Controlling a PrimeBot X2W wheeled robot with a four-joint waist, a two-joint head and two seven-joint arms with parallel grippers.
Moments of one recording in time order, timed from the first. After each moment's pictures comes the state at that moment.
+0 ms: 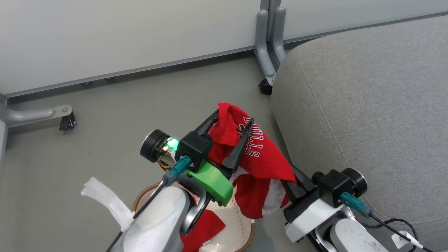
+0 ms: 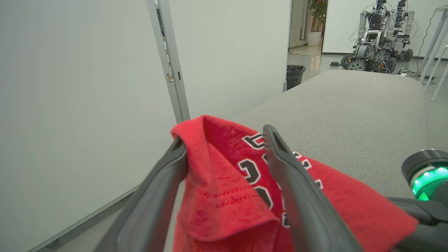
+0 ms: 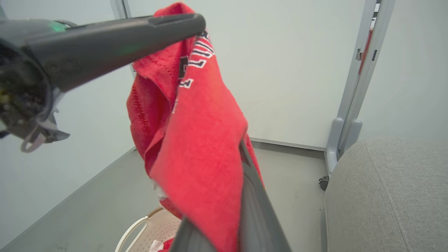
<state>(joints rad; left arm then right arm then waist) -0.45 0.07 -0.62 0.23 -0.27 -0.07 -0.11 -0.19 -0.17 0.47 0.19 0.24 0.13 -0.26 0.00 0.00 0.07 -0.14</state>
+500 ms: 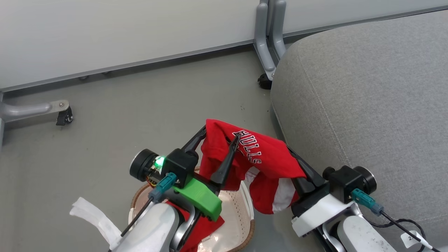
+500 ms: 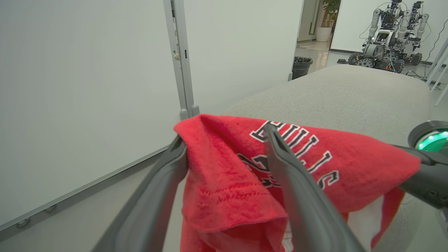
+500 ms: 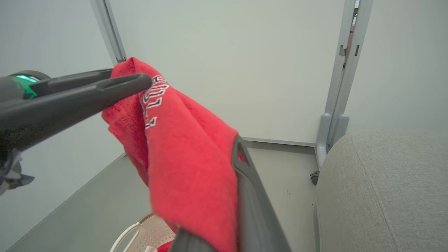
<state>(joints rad) -0.35 0.12 -0.61 0.20 -0.31 -0.05 -0.13 -0.17 -0.16 0.41 0.17 0.24 0.13 -0.26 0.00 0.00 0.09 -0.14</state>
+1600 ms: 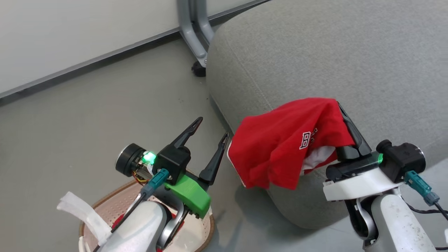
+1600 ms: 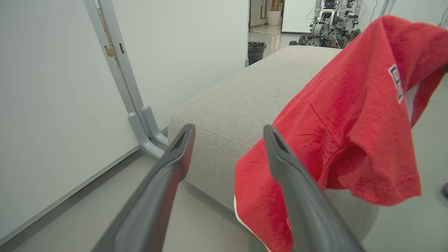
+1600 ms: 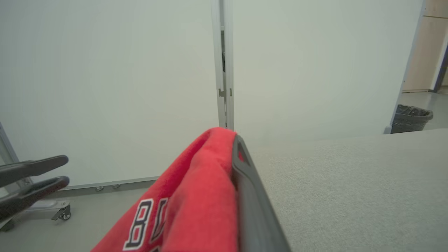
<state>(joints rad) -0.37 0.21 -0.62 0.13 -0.30 -0.03 -0.07 -0.17 -0.11 0.16 0.01 0.19 0.13 -0.26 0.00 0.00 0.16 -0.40</state>
